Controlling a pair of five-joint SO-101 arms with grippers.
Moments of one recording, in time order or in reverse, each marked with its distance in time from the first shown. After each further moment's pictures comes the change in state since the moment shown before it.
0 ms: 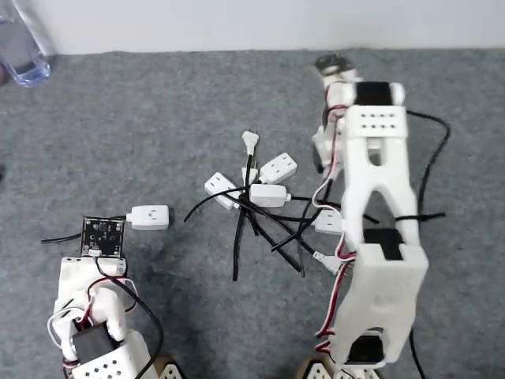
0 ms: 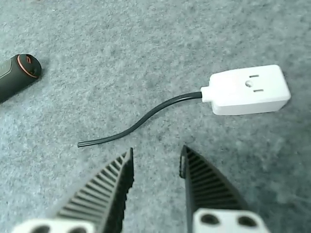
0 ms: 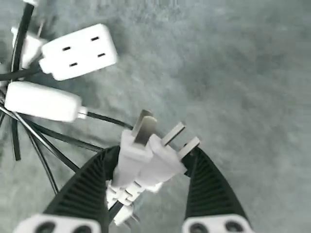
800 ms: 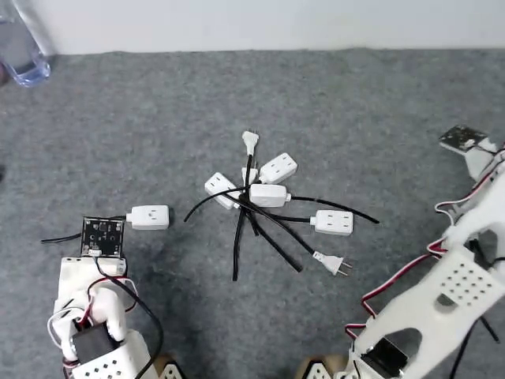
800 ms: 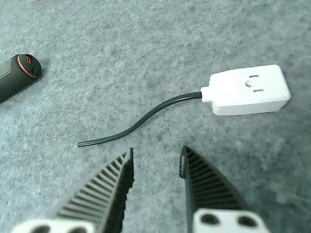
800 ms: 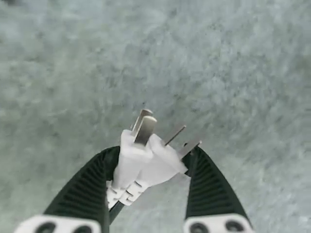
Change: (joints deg) left arm 0.0 0.0 0.0 0.0 0.0; right arm 39.6 16.1 -1.8 -8.5 60.1
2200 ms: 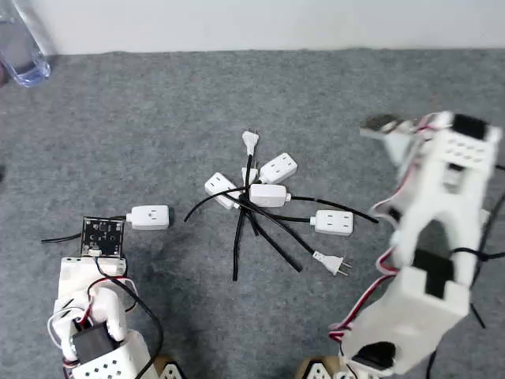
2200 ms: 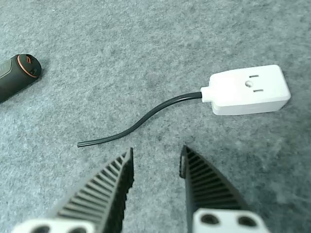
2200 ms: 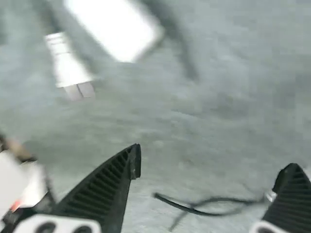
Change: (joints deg) left arm 0.0 0.0 0.0 0.0 0.0; right arm -22.9 -30.1 33.1 11.2 -13.2
